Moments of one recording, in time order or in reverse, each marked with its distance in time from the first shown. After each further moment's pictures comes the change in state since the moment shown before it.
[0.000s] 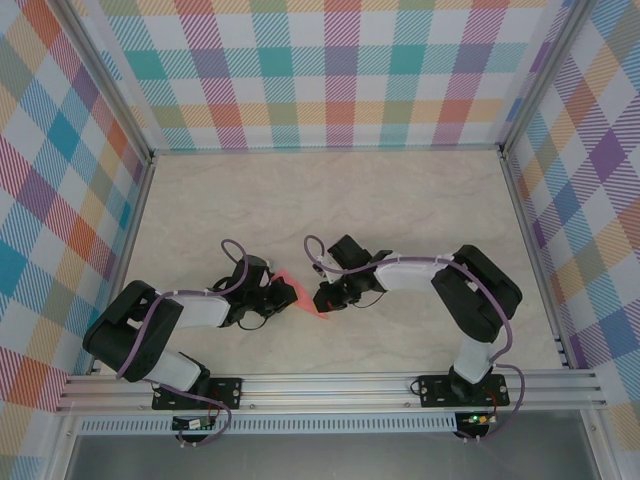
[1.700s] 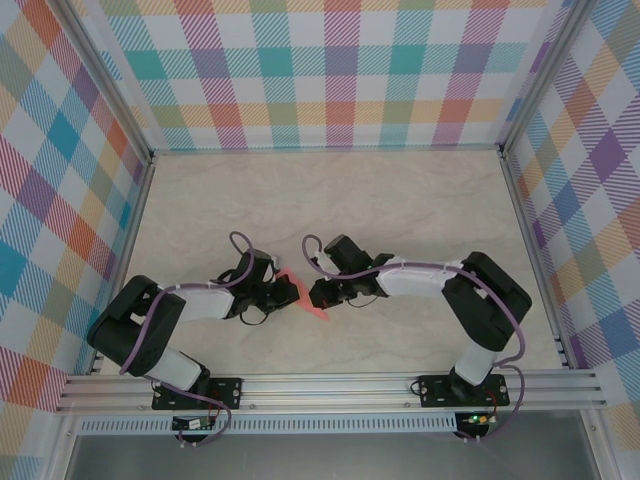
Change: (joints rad) left arm 0.000 0.036 0.087 -0.114 0.022 0.144; right arm 0.044 -0.056 -0.010 0.081 0.142 0.028
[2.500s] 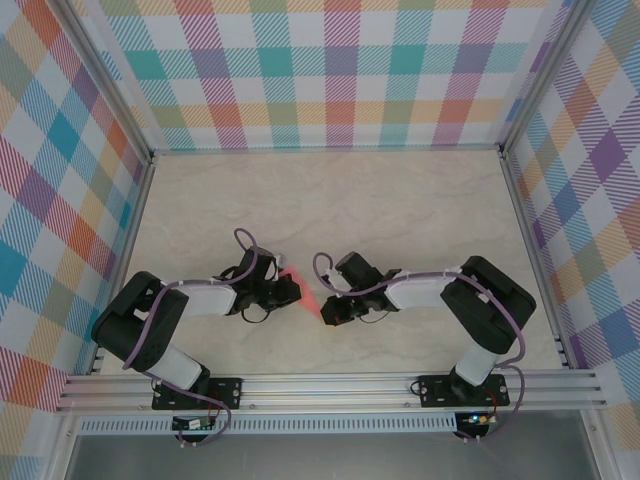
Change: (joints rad) left arm 0.000 0.027 0.031 -0.026 0.012 0.046; right arm 0.002 -0.057 -0.209 0.092 -0.055 -0.002
